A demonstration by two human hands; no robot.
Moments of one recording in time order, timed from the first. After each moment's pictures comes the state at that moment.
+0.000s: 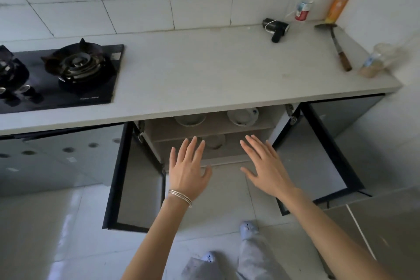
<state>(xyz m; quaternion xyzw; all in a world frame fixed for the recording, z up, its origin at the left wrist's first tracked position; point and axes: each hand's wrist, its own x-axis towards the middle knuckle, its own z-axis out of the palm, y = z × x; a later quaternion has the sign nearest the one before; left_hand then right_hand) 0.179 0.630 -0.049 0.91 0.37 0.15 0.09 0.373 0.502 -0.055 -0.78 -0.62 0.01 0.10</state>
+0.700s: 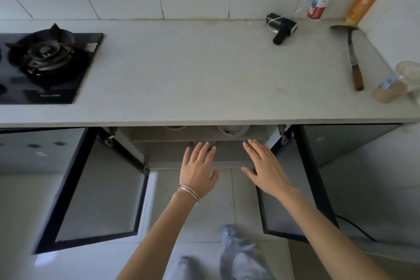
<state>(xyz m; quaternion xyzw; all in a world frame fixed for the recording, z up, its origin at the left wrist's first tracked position) 0.372 0.642 -0.099 0.92 0.37 0.01 0.11 0.564 0.540 -0.097 -0.76 -0.63 0.11 0.09</state>
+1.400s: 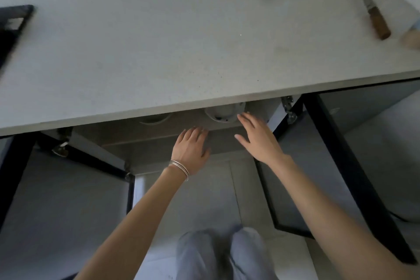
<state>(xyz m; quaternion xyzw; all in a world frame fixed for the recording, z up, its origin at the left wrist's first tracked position) 0.429 0.731 -0.256 0.95 0.29 0.04 0.10 0.615 0.616 -0.240 -0.81 -0.57 0.09 0.12</state>
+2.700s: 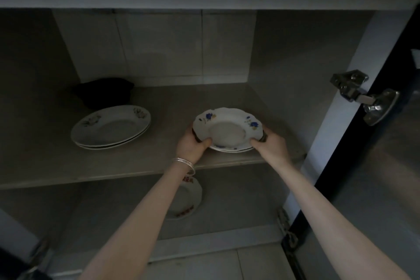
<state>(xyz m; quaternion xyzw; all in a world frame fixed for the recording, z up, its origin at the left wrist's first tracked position) 0.584 0.883 -0.534 0.75 0.40 0.32 0.42 0.741 0.742 -0.519 -0.80 -0.37 0.08 0.46</state>
